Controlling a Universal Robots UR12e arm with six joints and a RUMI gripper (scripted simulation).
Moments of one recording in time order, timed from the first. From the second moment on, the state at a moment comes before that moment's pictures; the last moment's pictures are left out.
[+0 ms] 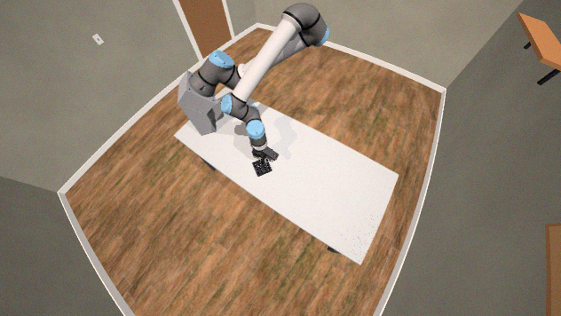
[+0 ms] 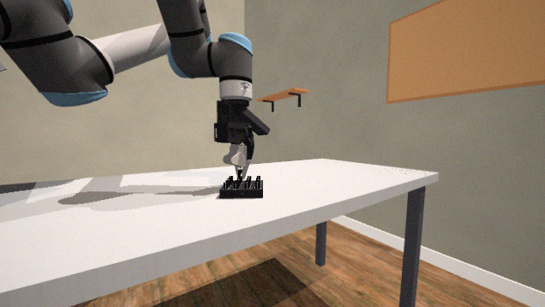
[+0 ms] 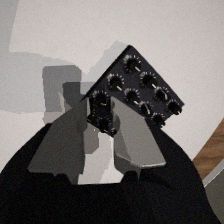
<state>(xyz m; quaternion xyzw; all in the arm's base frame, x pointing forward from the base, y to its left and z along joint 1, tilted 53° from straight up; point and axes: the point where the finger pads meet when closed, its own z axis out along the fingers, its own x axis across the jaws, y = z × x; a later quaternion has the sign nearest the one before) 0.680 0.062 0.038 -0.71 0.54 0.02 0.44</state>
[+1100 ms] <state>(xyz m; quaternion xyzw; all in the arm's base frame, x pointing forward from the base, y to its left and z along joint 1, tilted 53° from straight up) 0.663 0.038 0.060 -0.71 0.54 0.02 0.44</state>
